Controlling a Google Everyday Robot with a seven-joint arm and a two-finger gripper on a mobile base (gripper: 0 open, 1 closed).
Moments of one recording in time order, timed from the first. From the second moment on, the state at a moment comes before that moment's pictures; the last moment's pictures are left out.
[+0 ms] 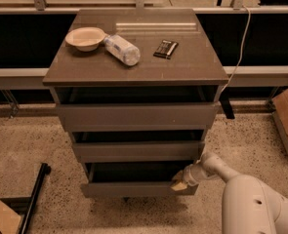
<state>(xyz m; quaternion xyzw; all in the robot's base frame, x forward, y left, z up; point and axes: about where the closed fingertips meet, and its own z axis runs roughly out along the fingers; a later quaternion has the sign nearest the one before) 0.626 -0.182 0.195 -0.55 0.78 0.22 0.22</state>
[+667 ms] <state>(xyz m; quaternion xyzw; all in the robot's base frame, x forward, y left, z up) 0.624 -0.180 0.192 -0.55 0.77 0.23 0.22</state>
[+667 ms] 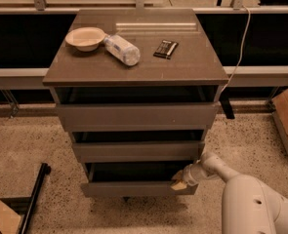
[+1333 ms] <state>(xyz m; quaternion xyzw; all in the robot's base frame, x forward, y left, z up) 0.624 -0.180 0.192 -0.55 0.77 0.23 0.22</state>
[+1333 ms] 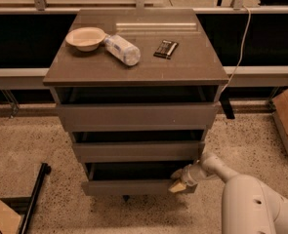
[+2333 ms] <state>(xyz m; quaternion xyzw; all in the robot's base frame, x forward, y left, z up) 0.563 -0.198 0.181 -0.54 0.79 0.24 0.16</state>
